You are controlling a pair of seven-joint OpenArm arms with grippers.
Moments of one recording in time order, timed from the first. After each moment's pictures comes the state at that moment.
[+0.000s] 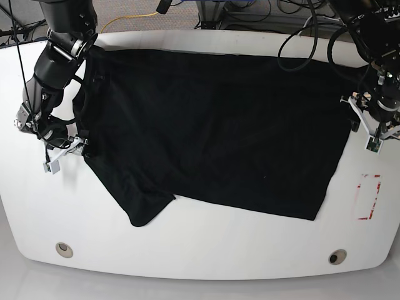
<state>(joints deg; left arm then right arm) 3.0 -16.0 -33.2 112.4 -6.0 -43.2 61.4 19.9 19.5 34.2 51.4 22.3 41.1 -53.8</state>
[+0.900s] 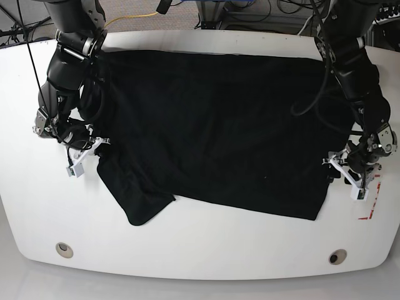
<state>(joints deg) -24.7 -16.2 -27.8 58.5 -3.2 -38.8 35.8 20.0 16.0 27.1 51.4 23.7 41.2 -53.6</state>
